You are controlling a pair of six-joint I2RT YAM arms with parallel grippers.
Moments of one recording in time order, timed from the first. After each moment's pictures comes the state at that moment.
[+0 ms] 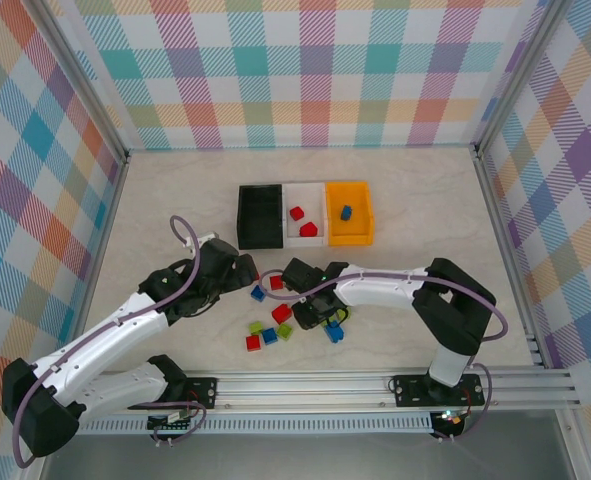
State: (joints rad) left arm -0.70 0.99 0.82 -0.76 -0.35 -0.88; right arm 1.03 1.74 1.03 -0.63 -0.02 0.40
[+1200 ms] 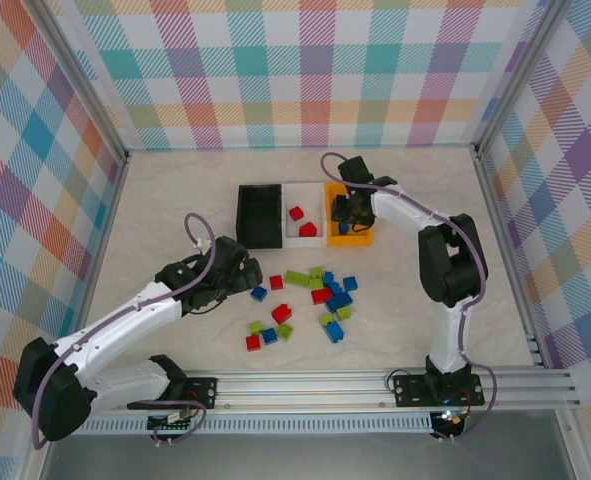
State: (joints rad) left arm -0.67 1.11 0.81 -0.73 -0.27 -0.87; right arm 0.43 1.99 1.53 -0.64 0.05 0.46
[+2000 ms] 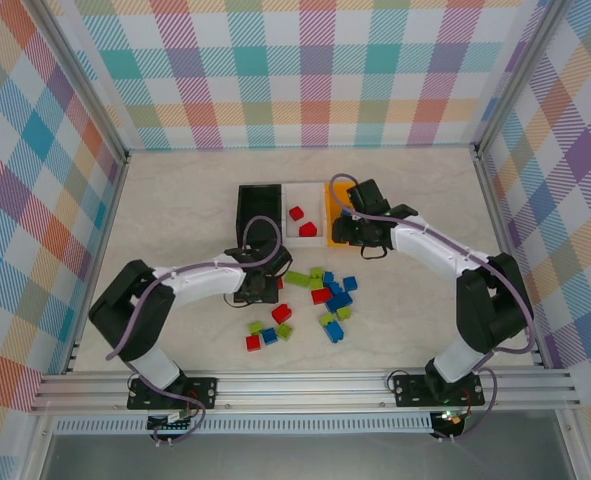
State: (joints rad) left arm -0.76 1.67 0.94 -0.67 -0.21 -0.76; right arm 0.51 1.61 1.17 -0.55 0.01 0.49
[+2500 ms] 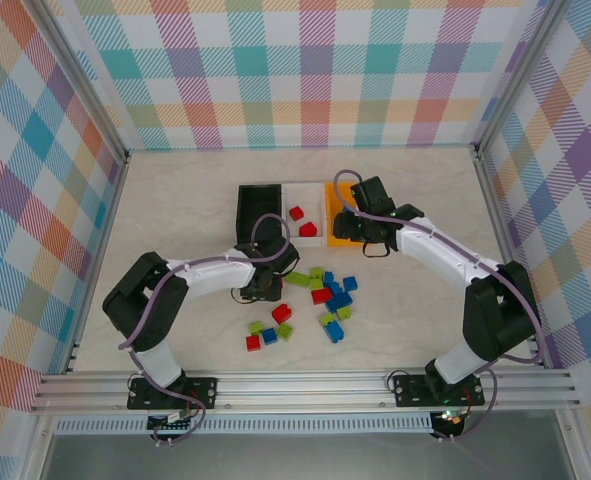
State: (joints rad) left arm -0.76 1.73 1.00 -0.70 -0.22 -0.73; right arm 0.51 1.56 1.17 -0.54 0.02 0.49
